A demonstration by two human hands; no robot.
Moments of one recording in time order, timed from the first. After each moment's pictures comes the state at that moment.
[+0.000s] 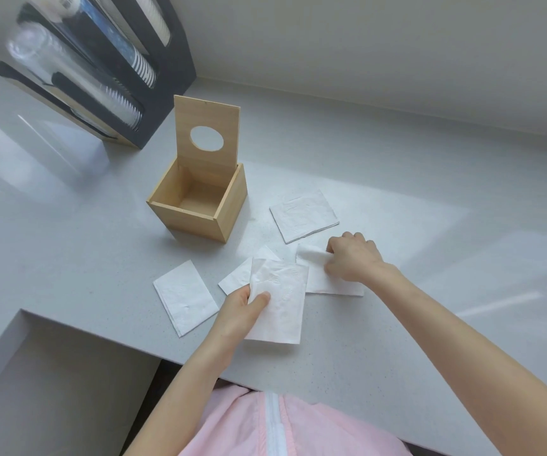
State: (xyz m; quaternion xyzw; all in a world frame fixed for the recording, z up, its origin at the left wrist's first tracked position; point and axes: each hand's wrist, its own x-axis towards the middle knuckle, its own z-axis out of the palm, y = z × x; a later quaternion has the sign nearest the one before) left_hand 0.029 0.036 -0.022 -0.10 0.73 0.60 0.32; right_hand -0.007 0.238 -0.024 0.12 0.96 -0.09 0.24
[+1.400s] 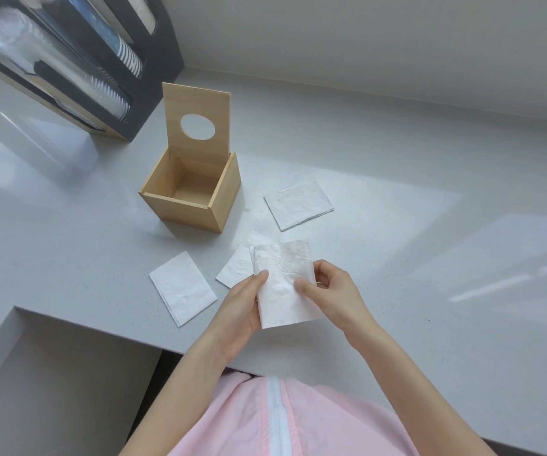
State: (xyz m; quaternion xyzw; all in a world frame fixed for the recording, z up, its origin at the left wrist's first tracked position) left_hand 0.035 0.037 -0.024 -0.11 0.53 0.73 0.41; right_hand 0.076 0.182 -0.013 0.26 0.72 -0.64 0.10
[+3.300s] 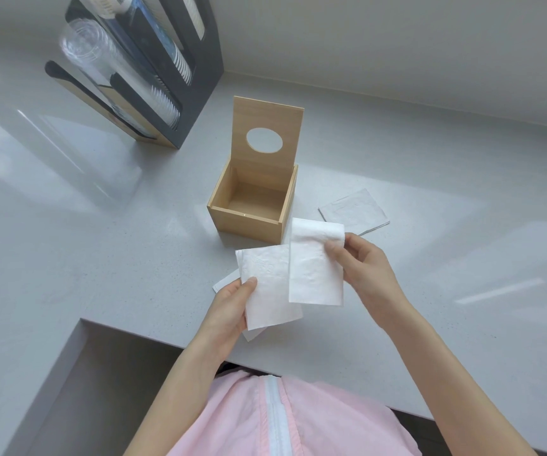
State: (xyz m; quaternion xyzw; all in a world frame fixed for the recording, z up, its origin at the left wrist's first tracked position) left_hand -0.018 -0.067 -0.019 -0.16 0.59 0.71 0.36; right_hand 0.014 0.122 0.020 0.22 0.66 -0.71 0.02
